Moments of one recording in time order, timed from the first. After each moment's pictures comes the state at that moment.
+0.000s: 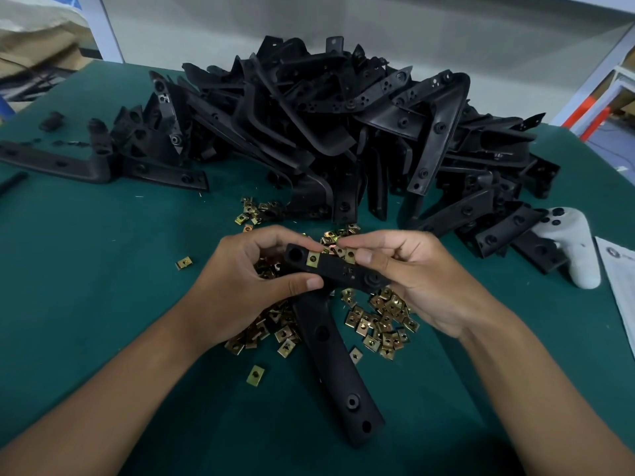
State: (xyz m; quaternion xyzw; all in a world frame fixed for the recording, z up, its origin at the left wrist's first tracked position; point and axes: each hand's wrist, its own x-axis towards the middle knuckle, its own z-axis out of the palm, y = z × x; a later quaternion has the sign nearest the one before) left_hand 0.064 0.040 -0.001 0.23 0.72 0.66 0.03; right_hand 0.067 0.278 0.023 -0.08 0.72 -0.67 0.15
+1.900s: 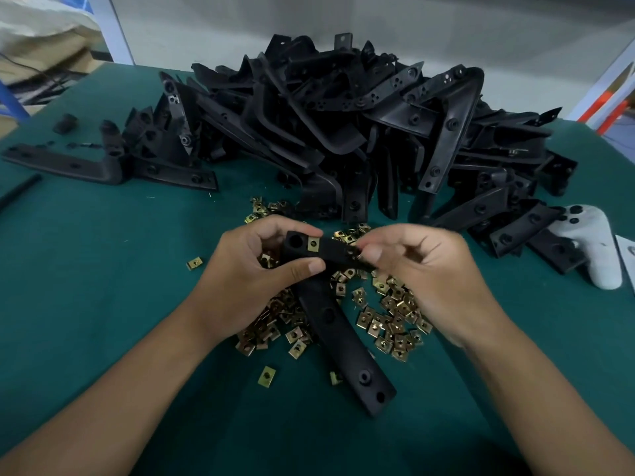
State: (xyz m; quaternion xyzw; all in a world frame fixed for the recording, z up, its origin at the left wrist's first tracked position) left_hand 0.062 0.038 -0.001 0.17 0.73 0.66 0.01; right_hand 0.078 0.265 0.026 -0.10 0.79 -0.61 0.00
